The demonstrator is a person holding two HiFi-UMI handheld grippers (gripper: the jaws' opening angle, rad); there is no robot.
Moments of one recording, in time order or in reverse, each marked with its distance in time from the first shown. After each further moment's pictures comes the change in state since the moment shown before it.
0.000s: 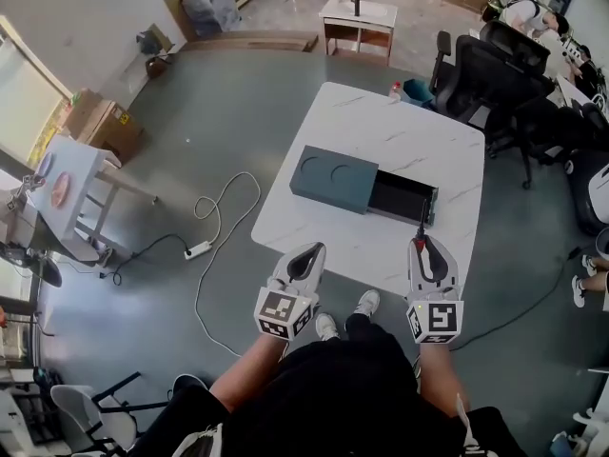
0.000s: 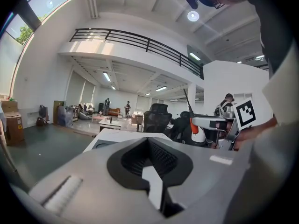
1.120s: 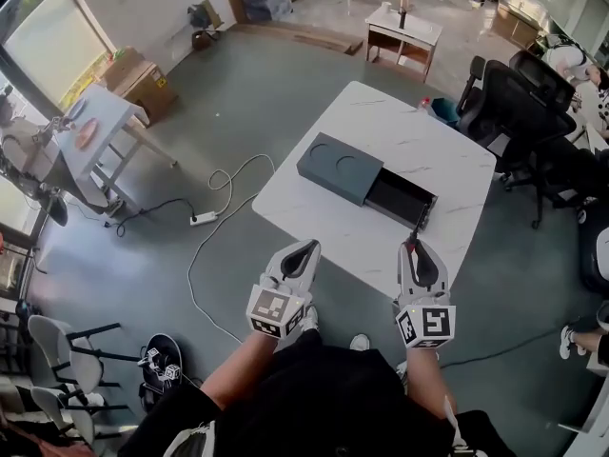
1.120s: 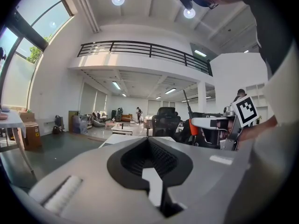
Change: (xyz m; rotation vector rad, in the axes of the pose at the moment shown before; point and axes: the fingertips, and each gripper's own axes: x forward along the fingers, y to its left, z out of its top) left arm -0.033 -0.064 0.014 0.047 -0.054 0.187; right arm -0.037 -0.012 0.013 0.122 -0.076 0.212
